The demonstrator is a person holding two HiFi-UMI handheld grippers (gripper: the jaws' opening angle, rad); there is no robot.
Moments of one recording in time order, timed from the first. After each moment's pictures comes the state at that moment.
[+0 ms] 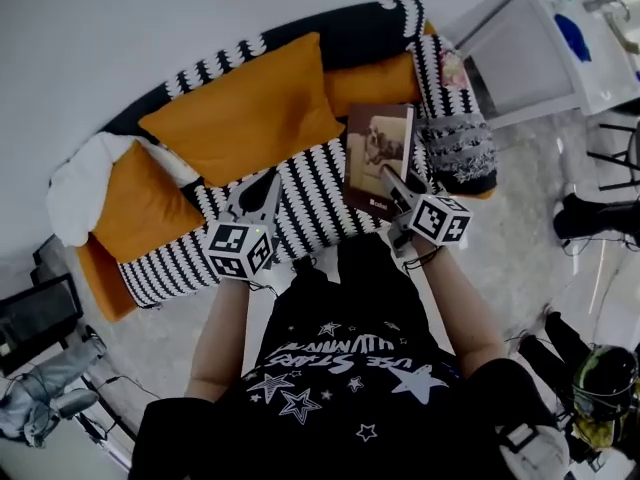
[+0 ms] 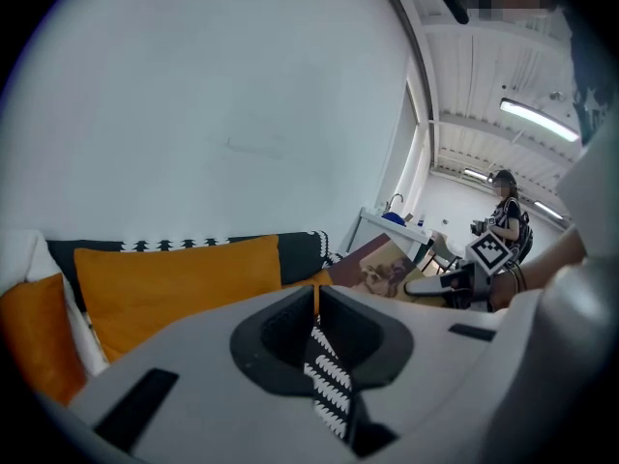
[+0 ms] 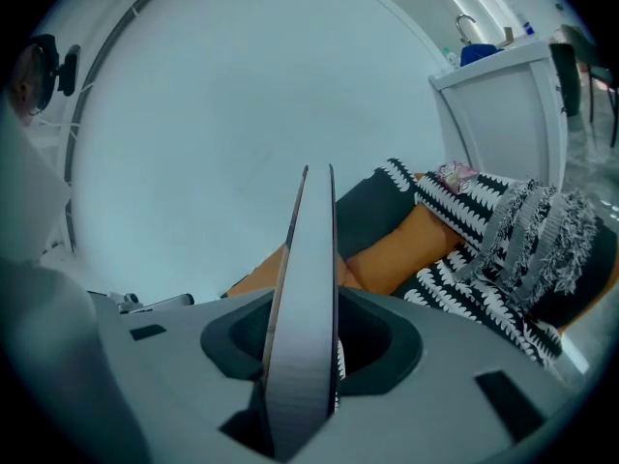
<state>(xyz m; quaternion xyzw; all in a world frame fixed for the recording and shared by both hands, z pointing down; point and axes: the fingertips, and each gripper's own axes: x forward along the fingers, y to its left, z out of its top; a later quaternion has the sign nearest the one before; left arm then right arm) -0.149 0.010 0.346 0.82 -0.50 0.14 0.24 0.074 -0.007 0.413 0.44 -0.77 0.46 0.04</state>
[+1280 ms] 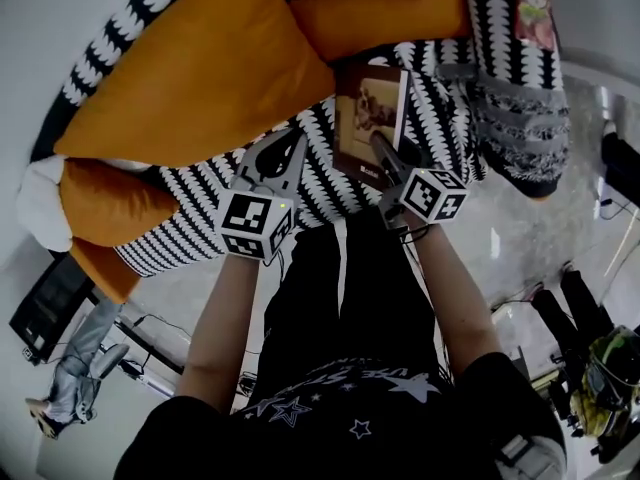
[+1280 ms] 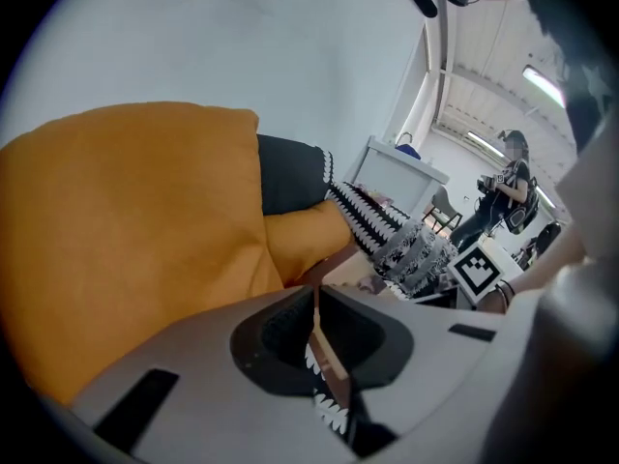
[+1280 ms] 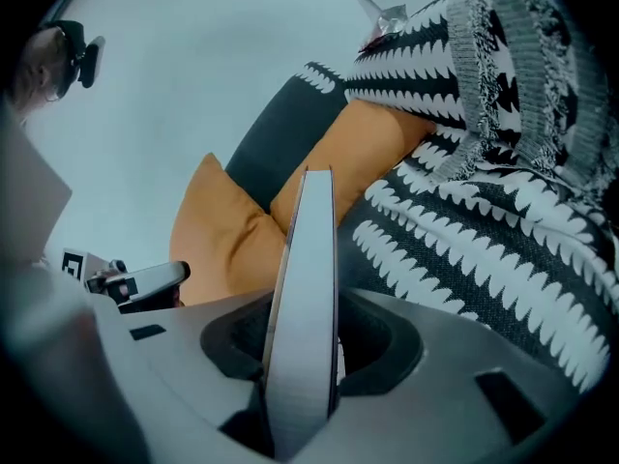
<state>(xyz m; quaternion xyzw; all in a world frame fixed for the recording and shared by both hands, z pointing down) -0.036 -0.074 0.559 0.81 -0.42 0.26 0.31 0.097 -0.039 0.665 0.42 -0.70 0.57 0.05</state>
